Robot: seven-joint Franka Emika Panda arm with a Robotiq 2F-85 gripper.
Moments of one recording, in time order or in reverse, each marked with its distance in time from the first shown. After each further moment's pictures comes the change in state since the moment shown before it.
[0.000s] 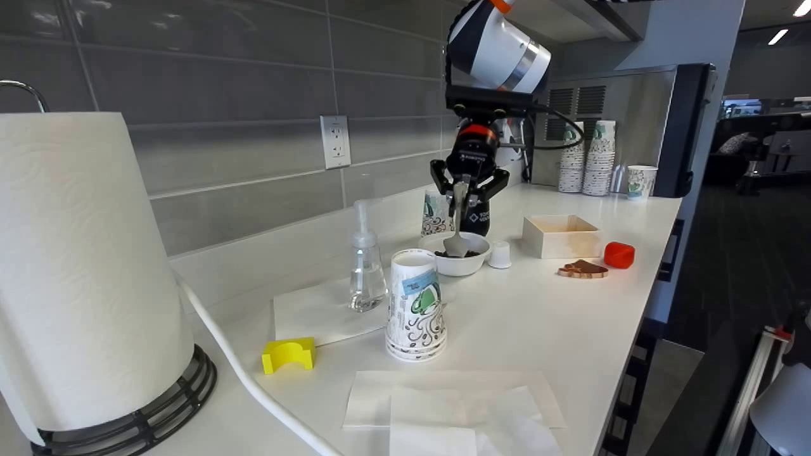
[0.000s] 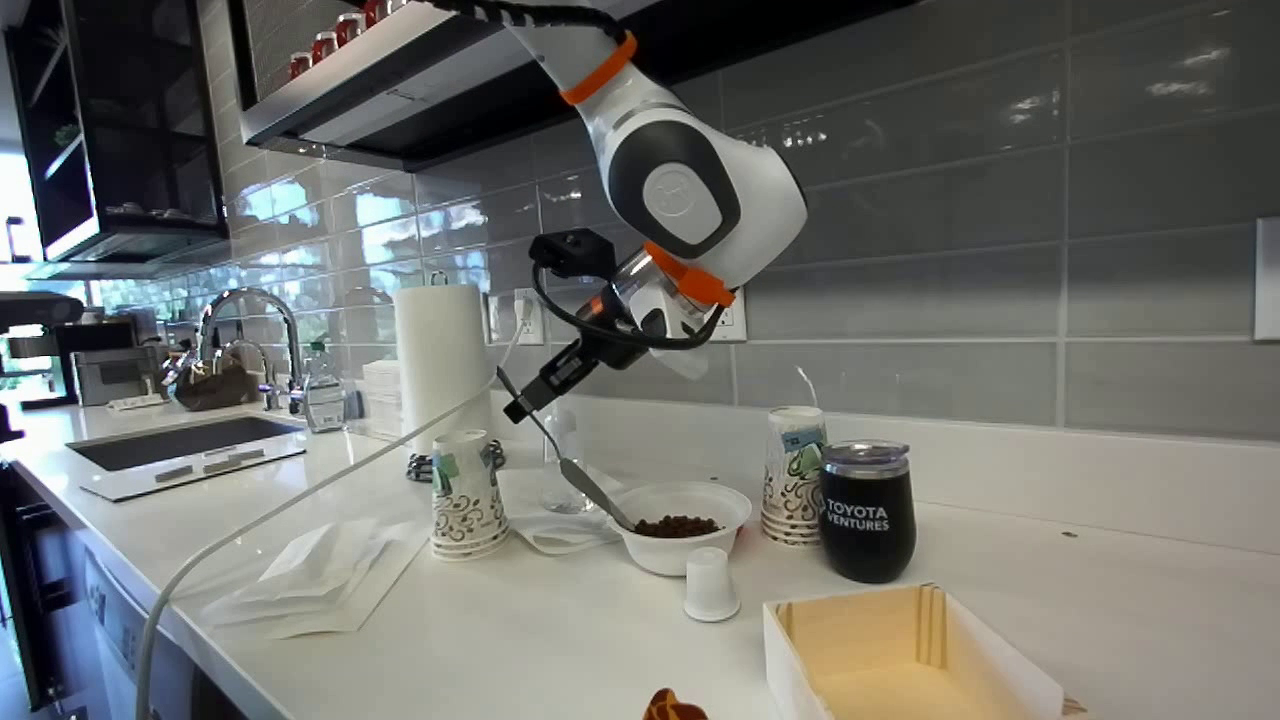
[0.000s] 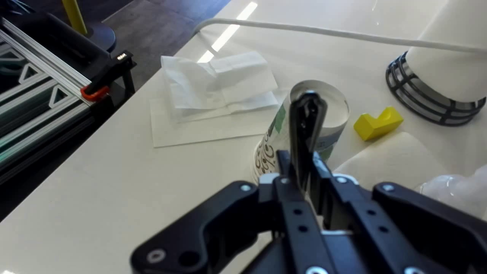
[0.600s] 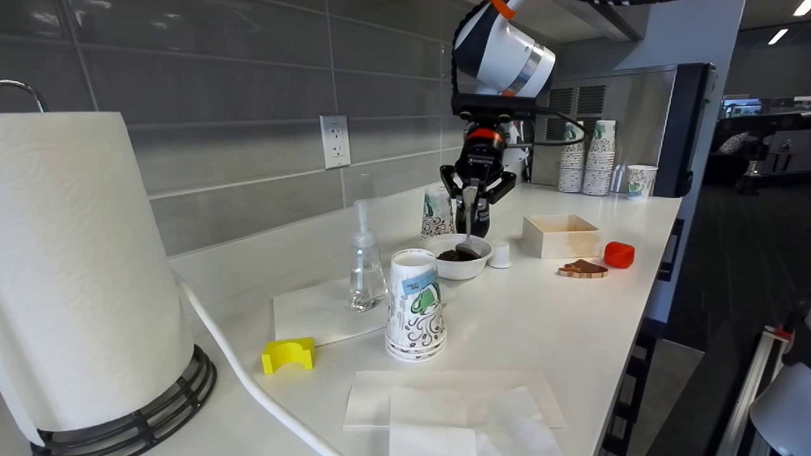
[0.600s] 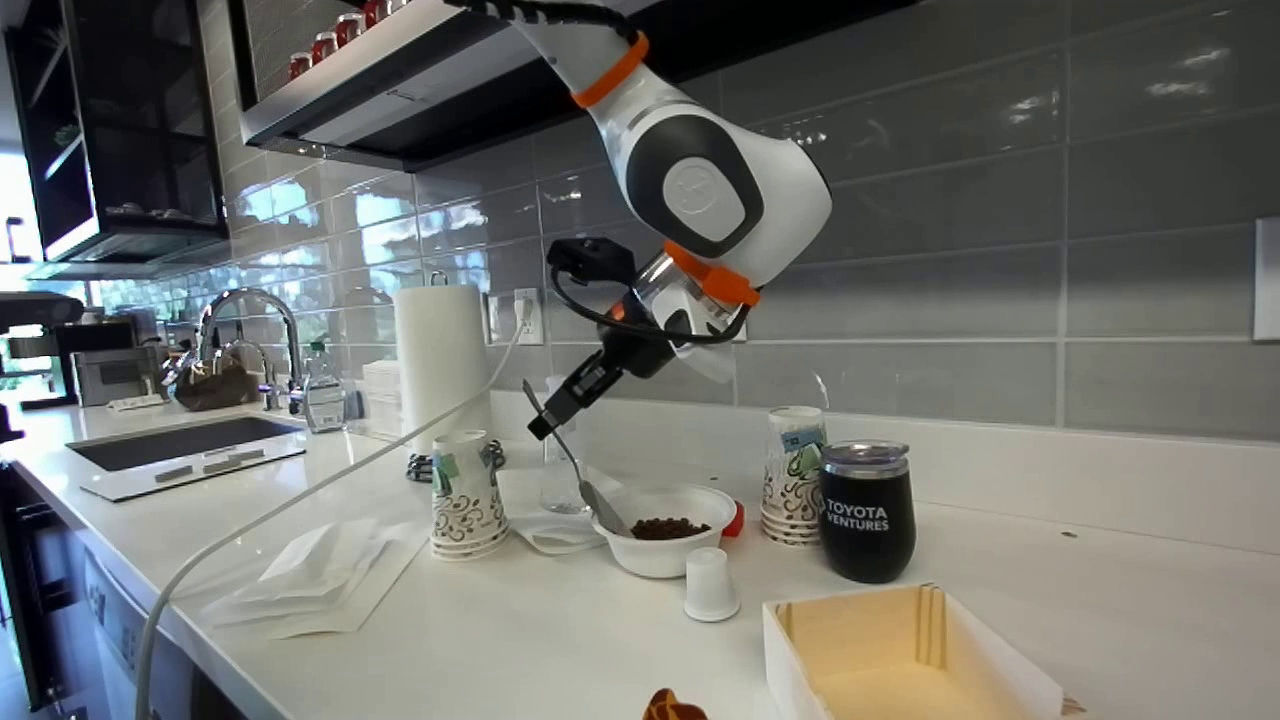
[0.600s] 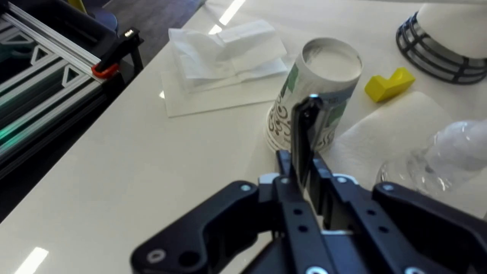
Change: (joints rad) arm -0.006 0.009 -0.036 0.004 -0.063 0.047 0.034
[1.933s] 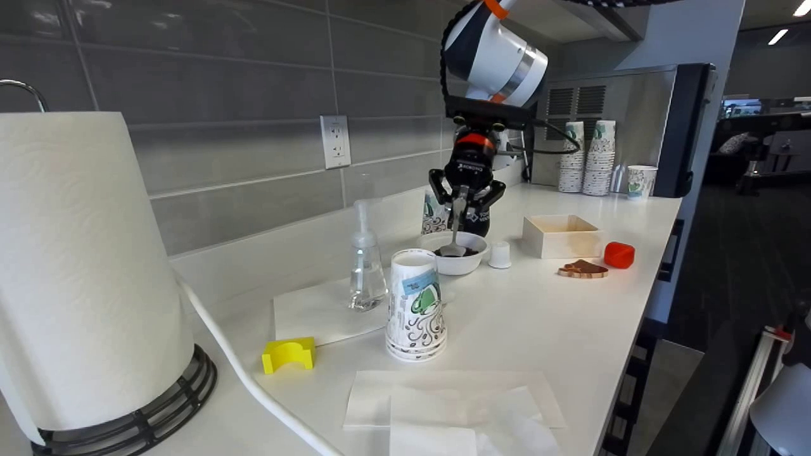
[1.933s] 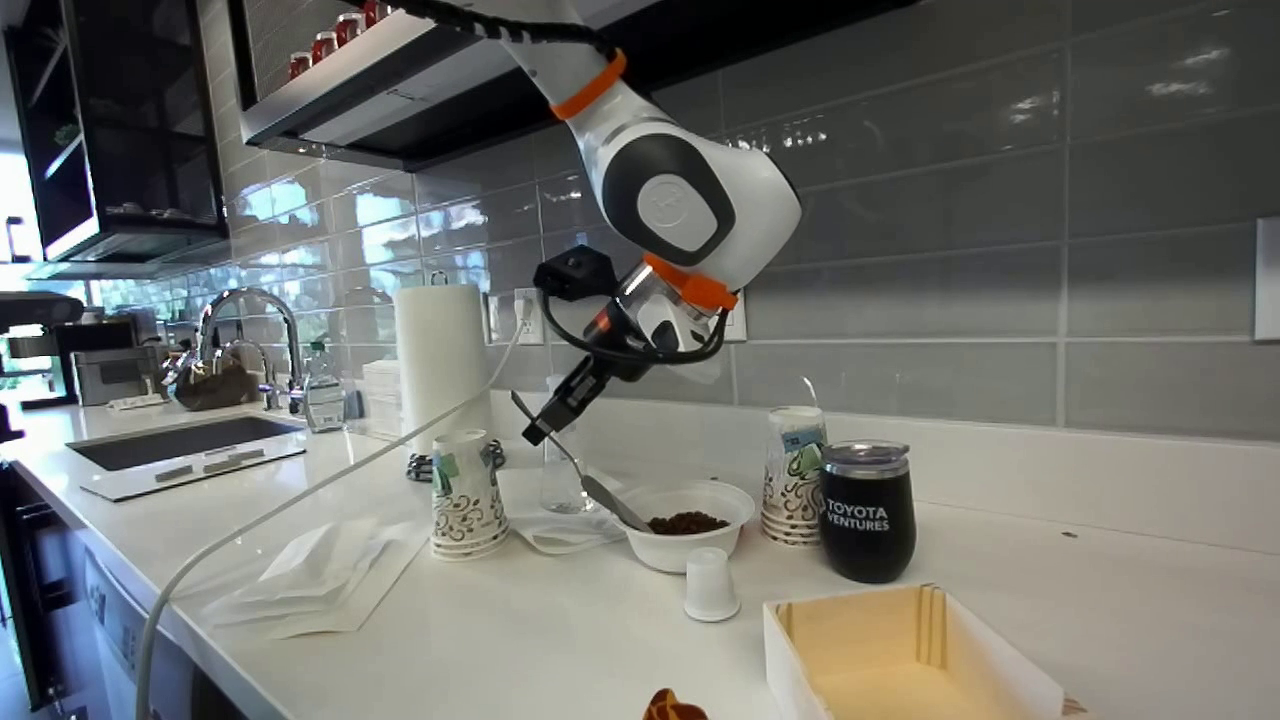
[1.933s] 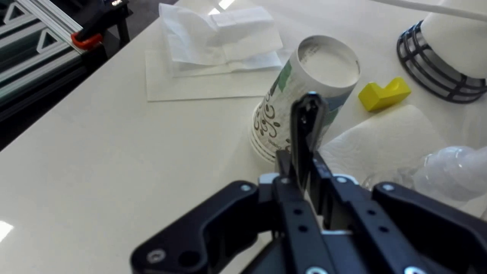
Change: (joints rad) arm 0.017 0.001 0.045 -0.015 0.018 0.064 -0.097
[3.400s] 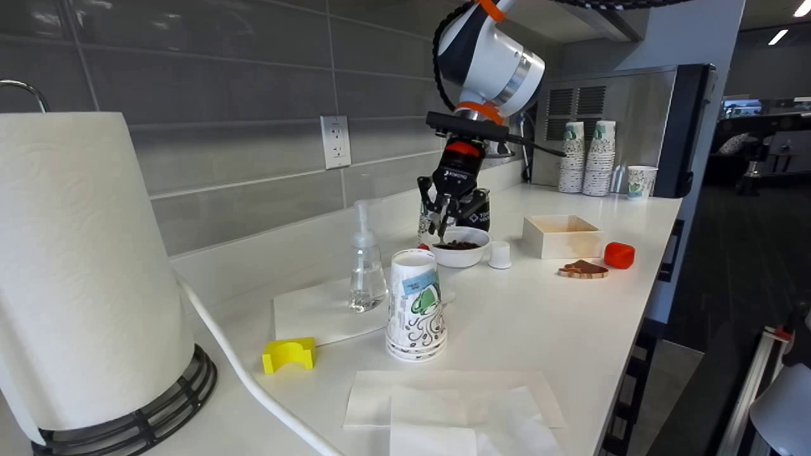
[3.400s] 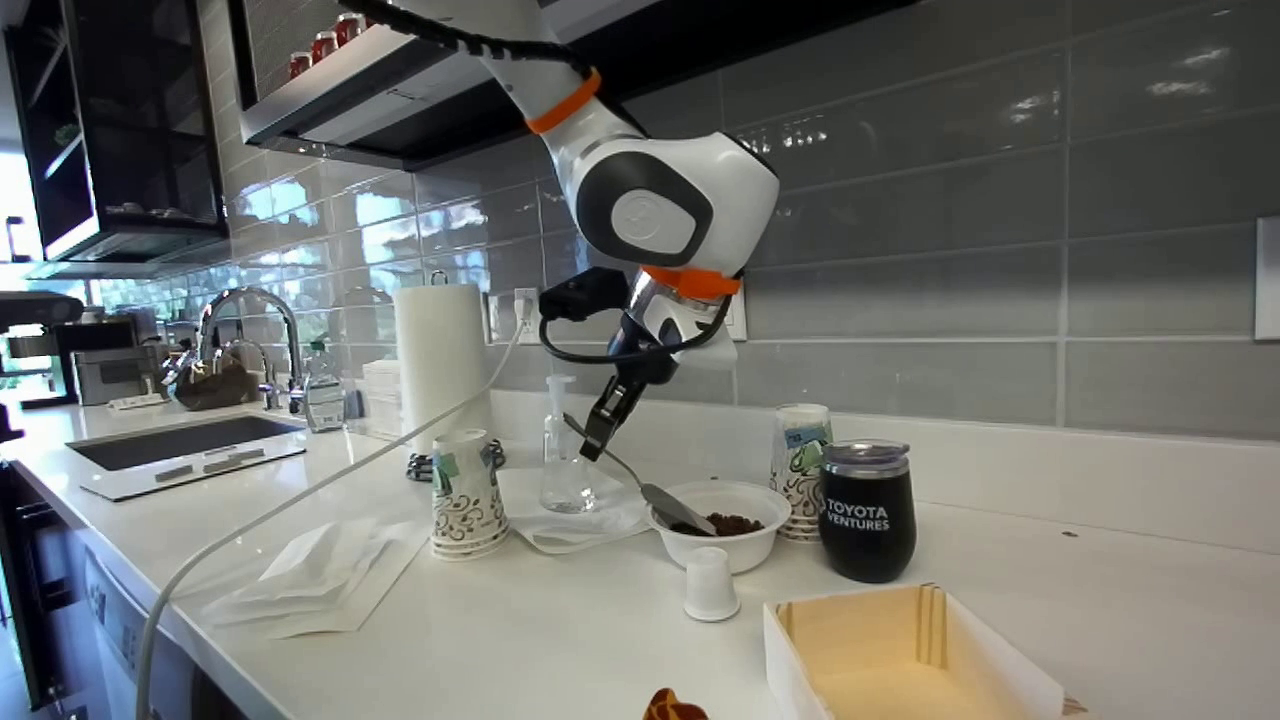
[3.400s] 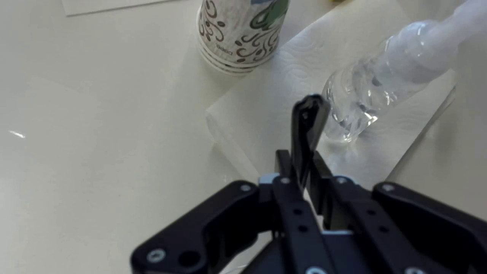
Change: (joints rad) arm 0.028 -0.009 0.029 -0.037 -0.016 0.349 0.134
